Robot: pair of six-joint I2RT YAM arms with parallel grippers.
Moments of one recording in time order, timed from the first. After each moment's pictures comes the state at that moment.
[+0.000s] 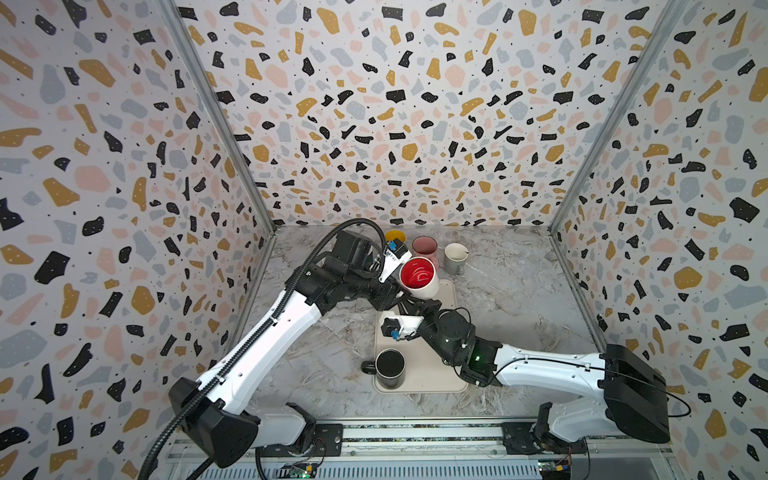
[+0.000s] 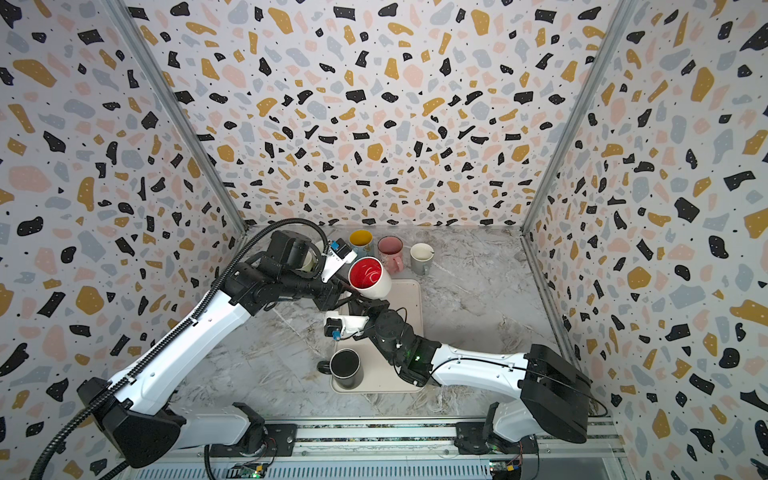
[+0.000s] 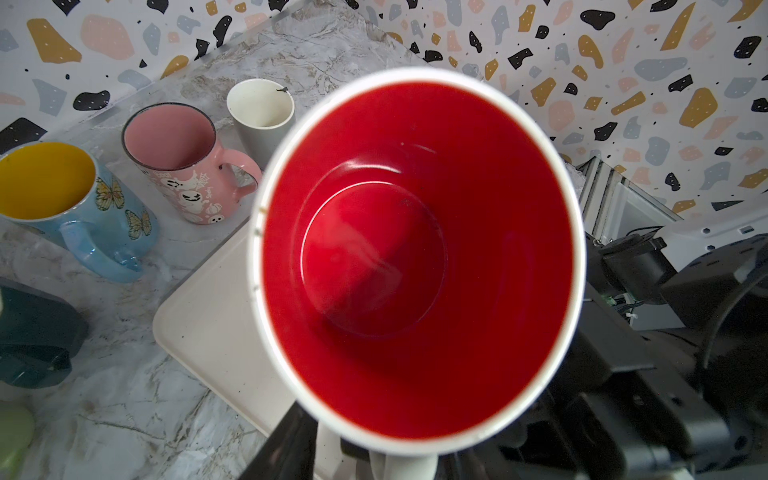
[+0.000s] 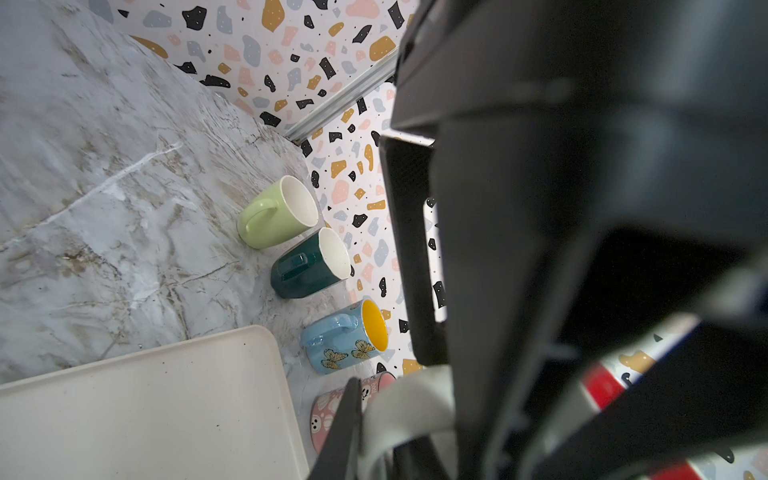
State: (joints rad) left arm -0.57 1.32 1.41 -0.87 0.46 0.15; right arm 1.14 1.40 0.79 0.58 0.44 -1.00
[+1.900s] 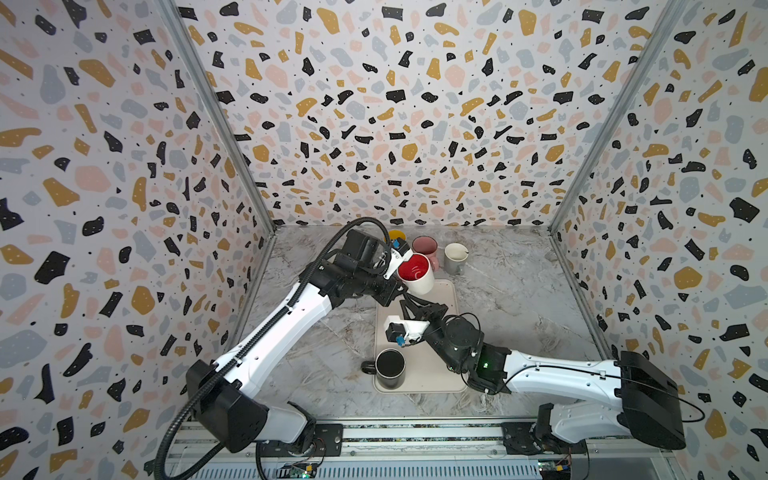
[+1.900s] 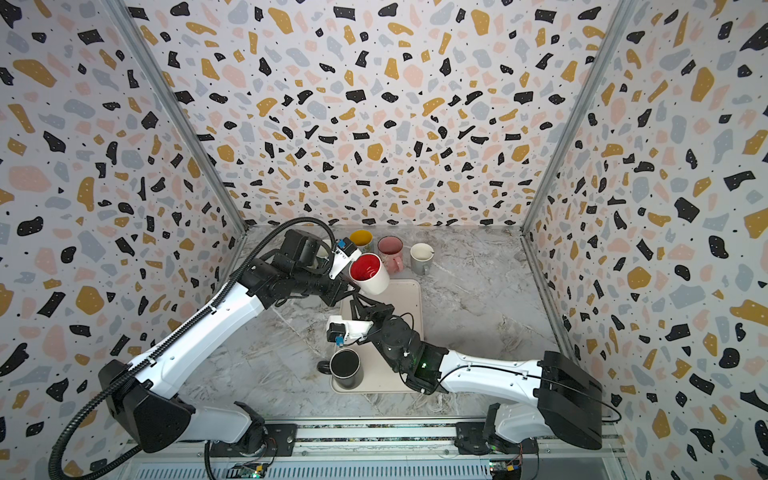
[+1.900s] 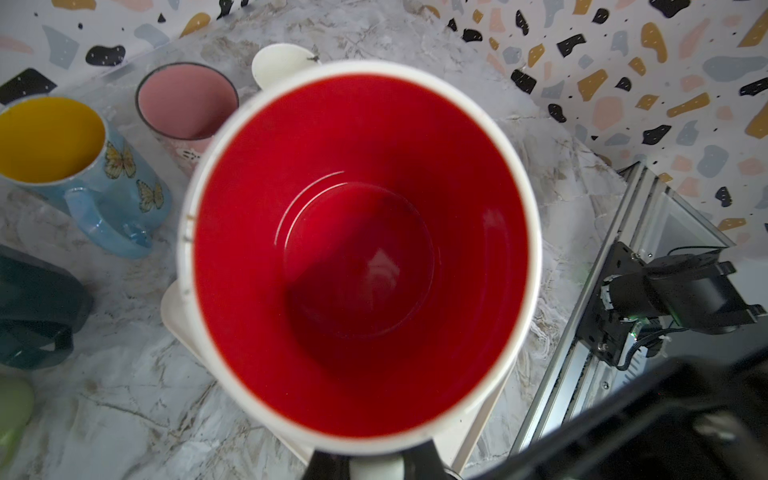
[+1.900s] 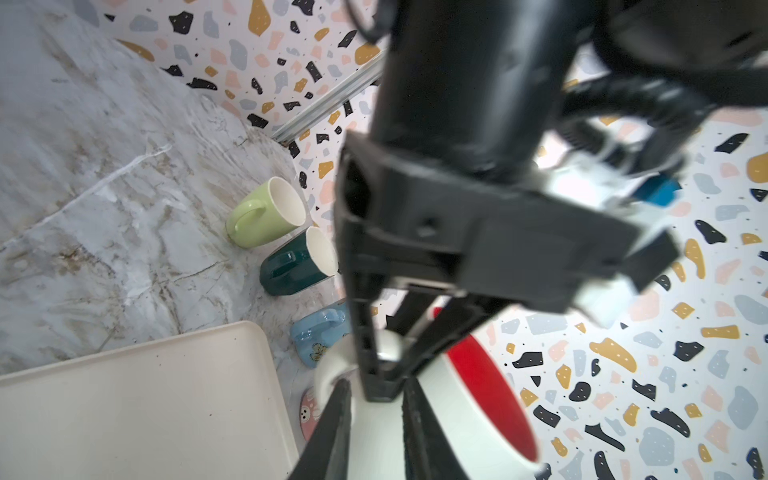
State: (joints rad) left arm -0.56 1.41 1.40 -0.83 0.39 0.09; right arm 1.18 1.31 0.75 0.57 0.50 -1.01
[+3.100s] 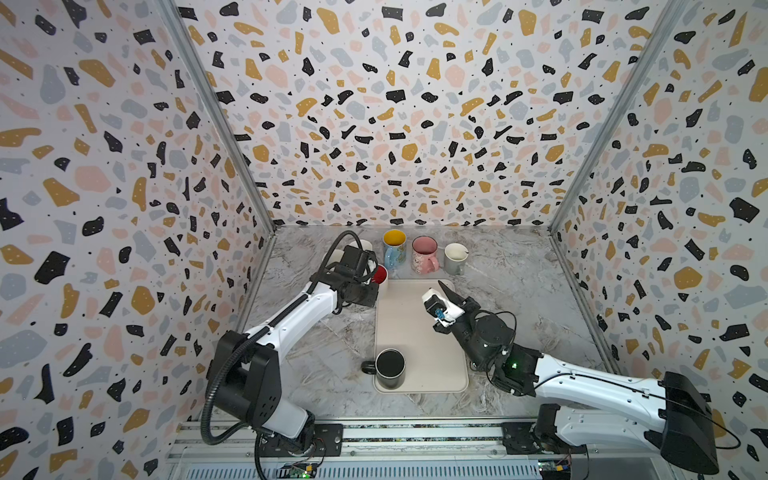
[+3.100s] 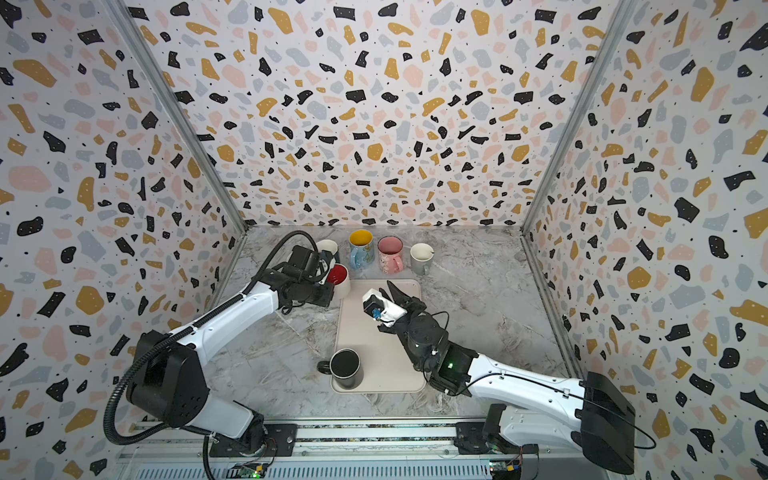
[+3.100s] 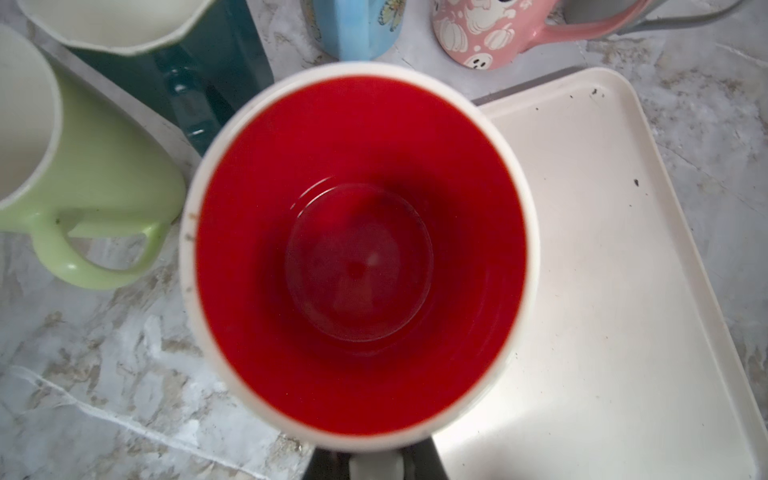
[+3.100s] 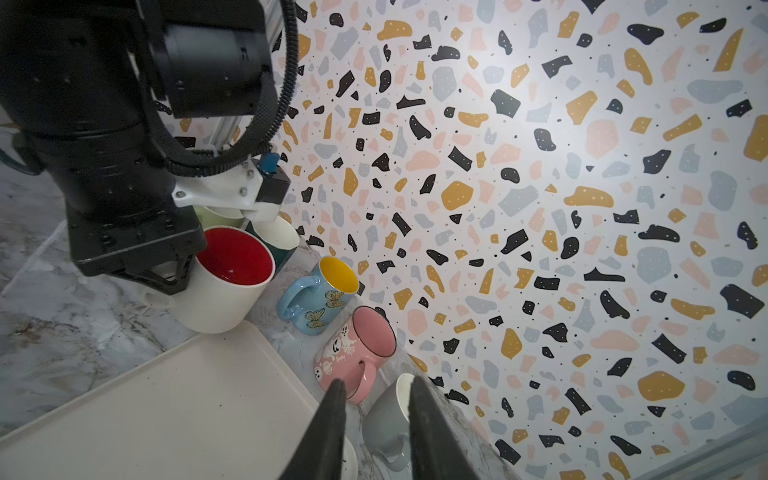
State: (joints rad) left arm -0.40 1.52 1.15 -0.62 0.04 -0.12; right arm 1.11 1.10 0.69 0.44 0.61 -0.62
